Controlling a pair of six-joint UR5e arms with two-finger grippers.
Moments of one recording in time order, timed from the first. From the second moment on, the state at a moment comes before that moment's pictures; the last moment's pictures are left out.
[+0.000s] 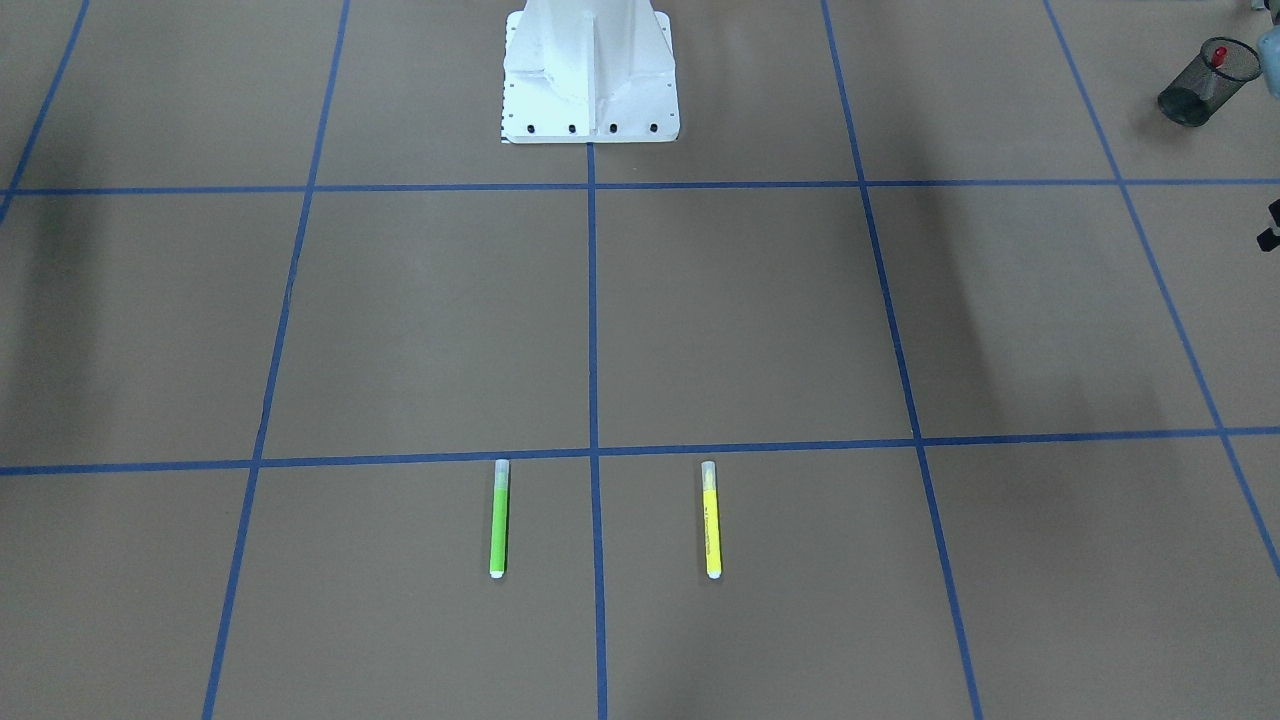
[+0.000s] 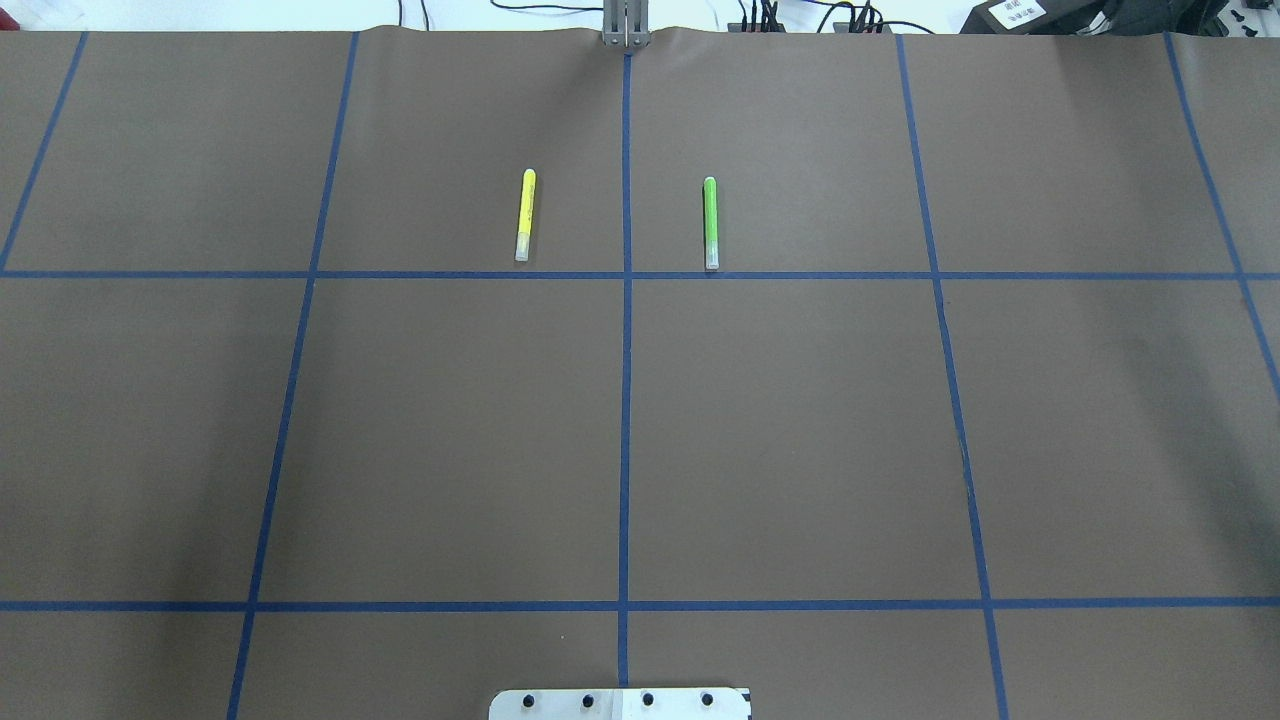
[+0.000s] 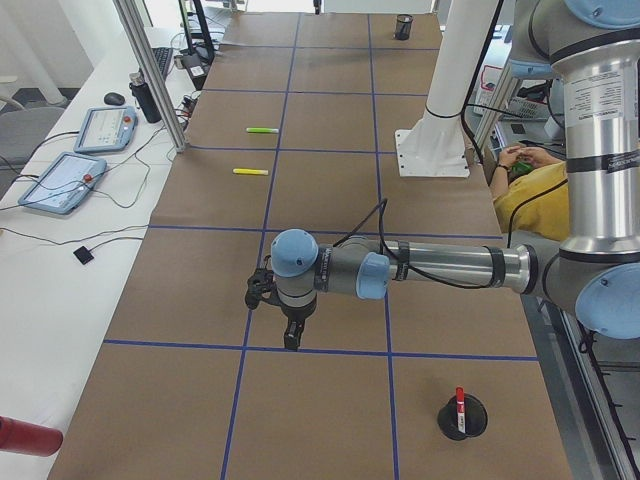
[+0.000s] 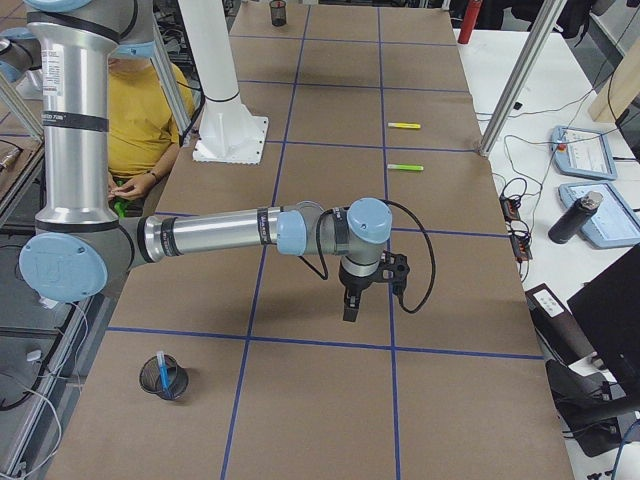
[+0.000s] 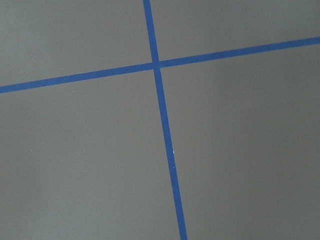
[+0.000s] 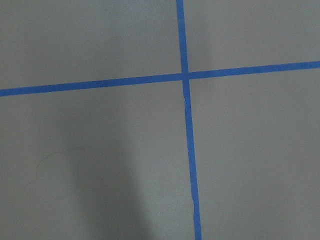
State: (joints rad) left arm -1.51 -1.42 -1.76 -1.63 -2.35 0.09; right arm 1.48 -1.63 1.78 -1.68 2.32 0.19
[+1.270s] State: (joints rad) left arm -1.53 -1.41 -1.78 -1.62 -2.29 0.15; right arm 1.44 -1.65 1.84 -1.68 2.30 0.15
